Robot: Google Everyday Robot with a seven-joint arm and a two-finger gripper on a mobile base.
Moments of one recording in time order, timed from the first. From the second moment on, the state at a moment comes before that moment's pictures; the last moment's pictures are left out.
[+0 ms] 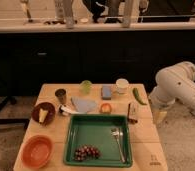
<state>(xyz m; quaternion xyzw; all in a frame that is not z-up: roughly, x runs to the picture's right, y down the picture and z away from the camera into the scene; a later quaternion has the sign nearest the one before) 0.283 0.104 0.685 -0.28 0.02 0.02 0.96</state>
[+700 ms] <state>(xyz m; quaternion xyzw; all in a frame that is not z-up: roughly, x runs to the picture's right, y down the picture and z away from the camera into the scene) 0.261 0.101 0.707 -0.29 0.02 0.02 0.96</state>
